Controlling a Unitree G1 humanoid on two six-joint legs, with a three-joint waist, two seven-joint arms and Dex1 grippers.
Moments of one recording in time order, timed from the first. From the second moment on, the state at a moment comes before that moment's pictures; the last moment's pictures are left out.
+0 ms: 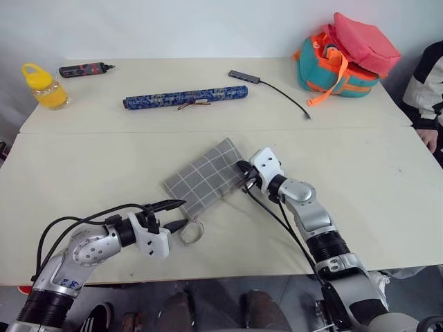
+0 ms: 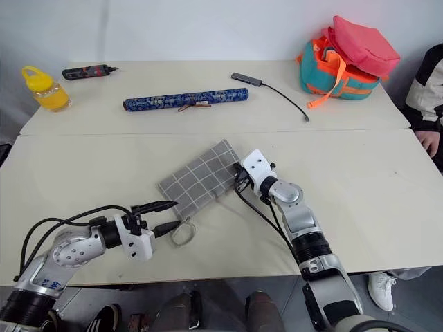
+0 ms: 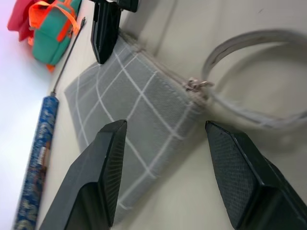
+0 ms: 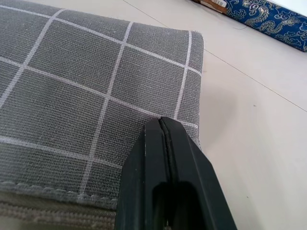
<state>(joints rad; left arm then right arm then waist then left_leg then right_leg) -0.12 0.74 -0.06 0.01 0.38 -0.69 -0.48 -0.62 -0.23 0.14 0.43 -0.02 0.02 0.53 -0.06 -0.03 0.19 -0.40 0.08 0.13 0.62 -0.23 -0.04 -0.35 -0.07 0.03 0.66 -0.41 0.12</state>
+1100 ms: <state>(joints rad) -0.21 0.69 -0.10 0.03 0.44 -0.54 -0.37 -0.54 -0.29 0.04 0.09 0.32 0.38 0.77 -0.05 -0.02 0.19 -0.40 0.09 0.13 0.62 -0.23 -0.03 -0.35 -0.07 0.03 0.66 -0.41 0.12</state>
